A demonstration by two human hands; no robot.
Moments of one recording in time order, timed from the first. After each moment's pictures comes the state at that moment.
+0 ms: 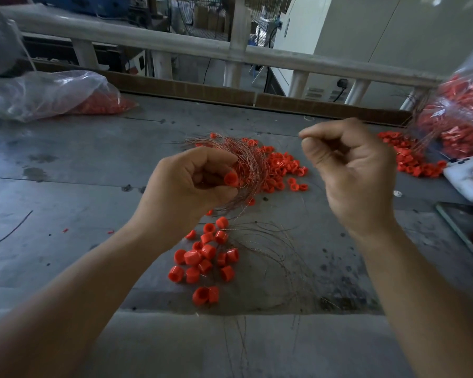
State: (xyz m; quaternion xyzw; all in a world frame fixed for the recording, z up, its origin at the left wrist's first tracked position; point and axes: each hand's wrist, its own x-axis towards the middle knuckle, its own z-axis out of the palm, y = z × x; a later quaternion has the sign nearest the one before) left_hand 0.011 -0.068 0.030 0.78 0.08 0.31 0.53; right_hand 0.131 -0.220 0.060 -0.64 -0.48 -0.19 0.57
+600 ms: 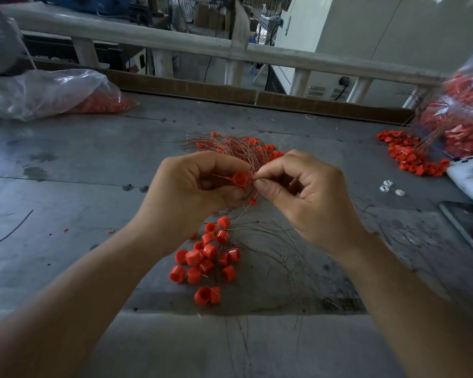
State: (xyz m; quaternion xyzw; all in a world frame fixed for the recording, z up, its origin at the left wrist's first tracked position) left_hand 0.008 -0.079 0.038 0.76 0.04 0.28 0.58; right_hand 0.112 -0.210 0.044 -0.70 -0.54 -0.10 0.46
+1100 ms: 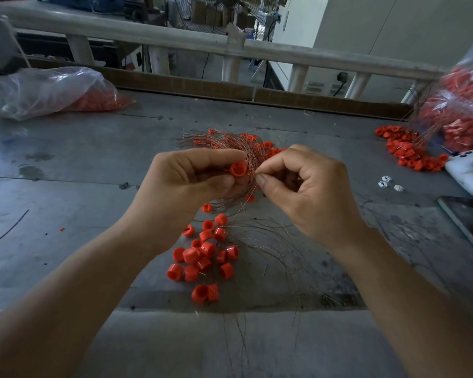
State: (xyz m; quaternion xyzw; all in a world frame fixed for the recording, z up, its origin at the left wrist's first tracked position) left_hand 0.008 -0.073 0.036 0.69 0.03 0.26 0.68; right_hand 0.113 -0.211 0.045 -0.71 -0.52 -0.12 0.45
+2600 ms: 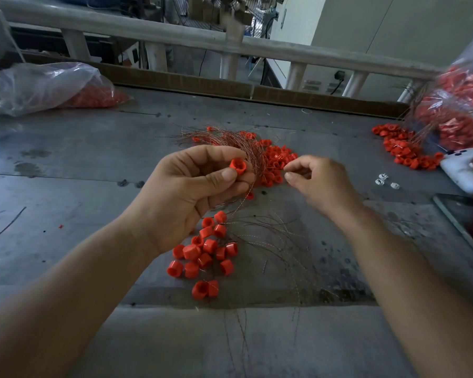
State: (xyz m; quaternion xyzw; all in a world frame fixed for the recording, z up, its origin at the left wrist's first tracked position) left_hand 0.009 -0.073 0.036 0.53 0.02 0.17 0.83; right_hand 0.180 -0.213 0.013 -0.88 -0.34 -0.06 0.33
